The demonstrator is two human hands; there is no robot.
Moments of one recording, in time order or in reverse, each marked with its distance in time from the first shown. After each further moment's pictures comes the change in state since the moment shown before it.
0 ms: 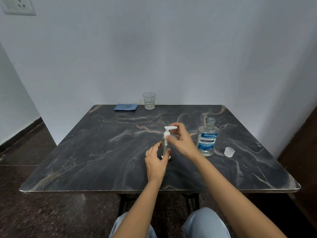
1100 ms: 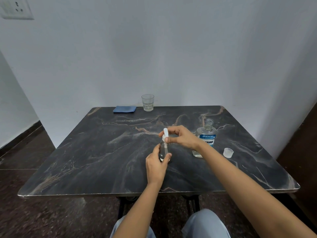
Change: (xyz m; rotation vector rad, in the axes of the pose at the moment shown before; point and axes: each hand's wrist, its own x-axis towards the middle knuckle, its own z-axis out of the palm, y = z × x) left_hand -0.001 0.000 0.003 0.098 -0.066 -0.030; right_hand 0.025 -0.018 -0.028 -0.145 -0.390 -0.028
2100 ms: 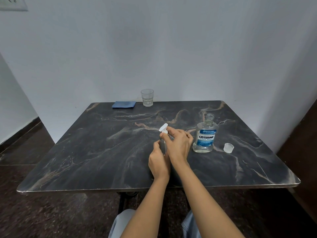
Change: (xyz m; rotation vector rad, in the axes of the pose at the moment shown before) left_hand -0.008 0.023 0.009 0.109 0.129 -0.100; right_hand -0.009 0.002 0.081 -0.268 0.909 0.134
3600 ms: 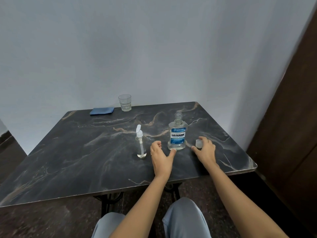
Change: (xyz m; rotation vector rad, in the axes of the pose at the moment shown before) left_hand -0.046 0.042 0.052 -0.226 -0.174 0.128; right_hand 0.031 0.168 -0.125 -0.202 -0.126 0.333
